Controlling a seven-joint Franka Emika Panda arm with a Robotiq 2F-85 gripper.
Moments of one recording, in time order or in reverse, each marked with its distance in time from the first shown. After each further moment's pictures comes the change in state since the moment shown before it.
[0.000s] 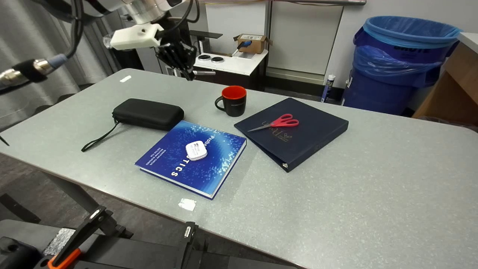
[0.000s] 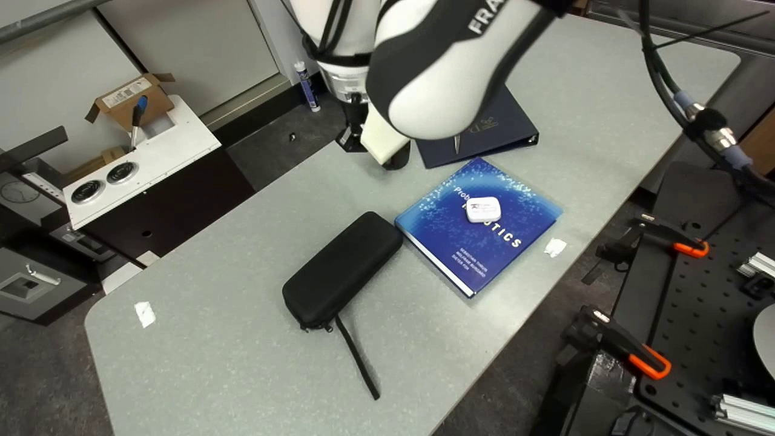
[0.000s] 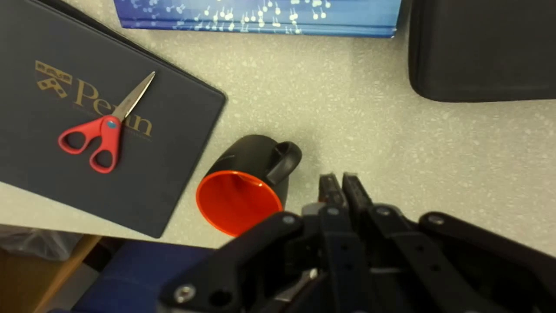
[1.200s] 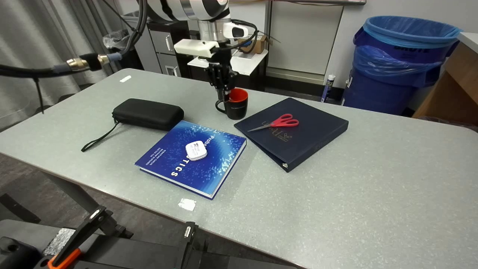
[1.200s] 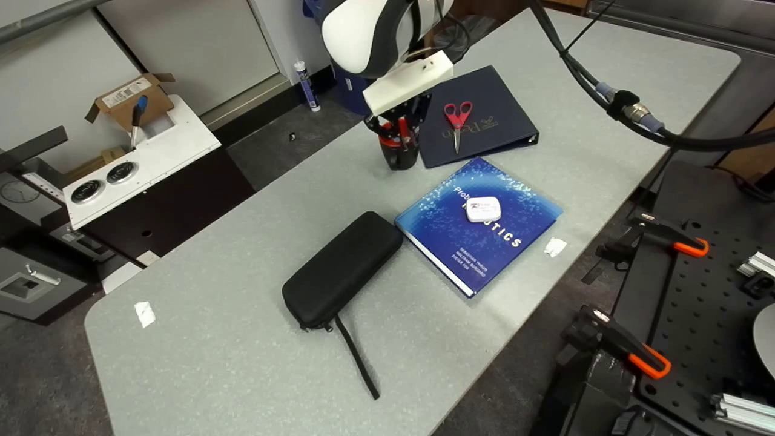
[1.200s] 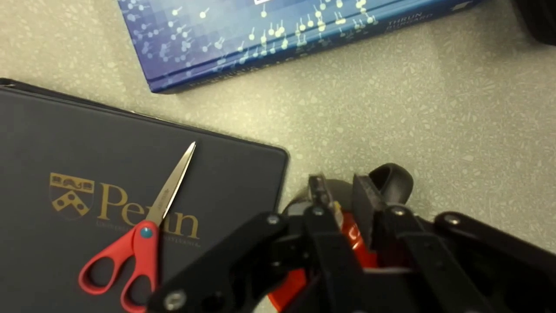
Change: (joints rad) arm -0.322 0.326 0.133 0.427 0.427 -0.386 -0.258
